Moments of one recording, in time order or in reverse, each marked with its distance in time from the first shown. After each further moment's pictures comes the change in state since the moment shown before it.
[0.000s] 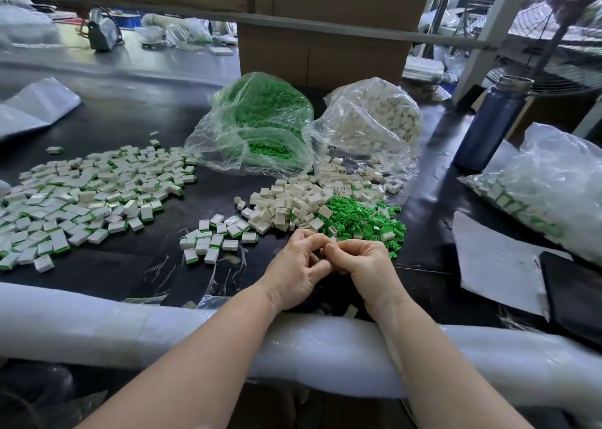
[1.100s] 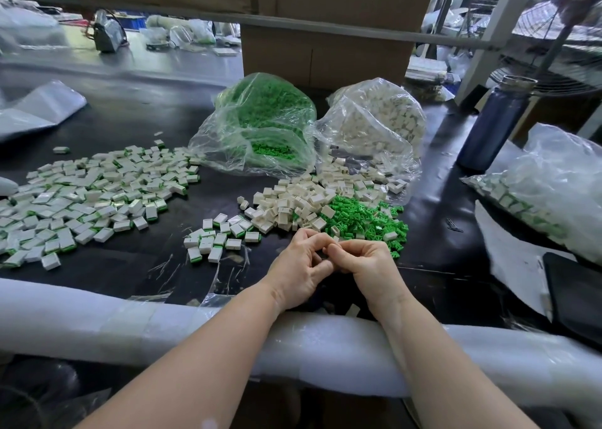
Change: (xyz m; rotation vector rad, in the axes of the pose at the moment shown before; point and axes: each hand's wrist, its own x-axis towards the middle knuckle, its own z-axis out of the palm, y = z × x) left_hand 0.002 -0.006 0.002 0.015 0.005 0.015; right_hand -0.002 -0.002 -0.001 -0.026 -0.005 -0.006
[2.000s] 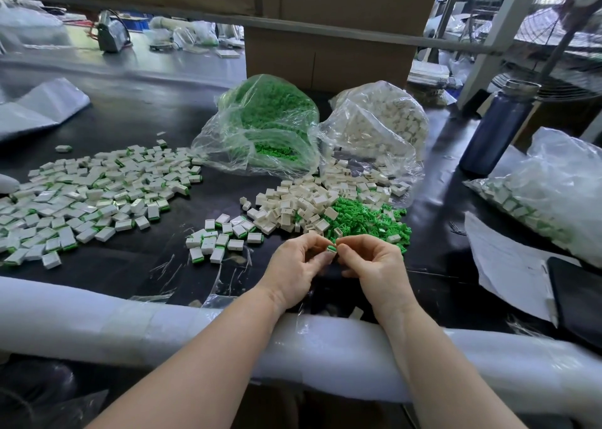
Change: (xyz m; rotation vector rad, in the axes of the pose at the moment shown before) left_hand -0.002 -0.001 -0.002 -0.194 0.121 -0.058; right_hand -0.004 -0.002 0.000 -0.149 0.135 -0.122
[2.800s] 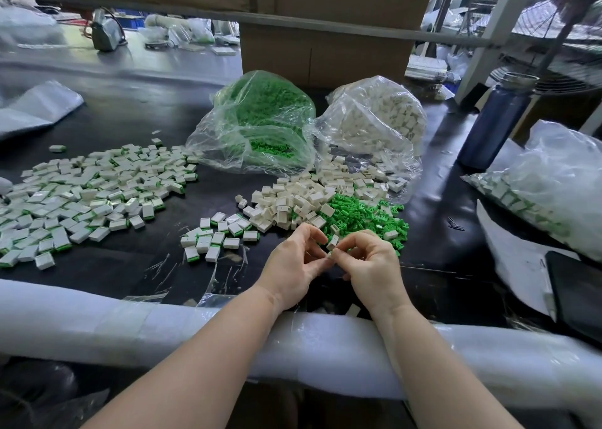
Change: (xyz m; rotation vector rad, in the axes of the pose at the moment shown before) left_hand -0.003 0.004 0.002 0.137 0.012 0.009; right_hand 0.000 0.001 0.004 -0.217 0.066 -0.092
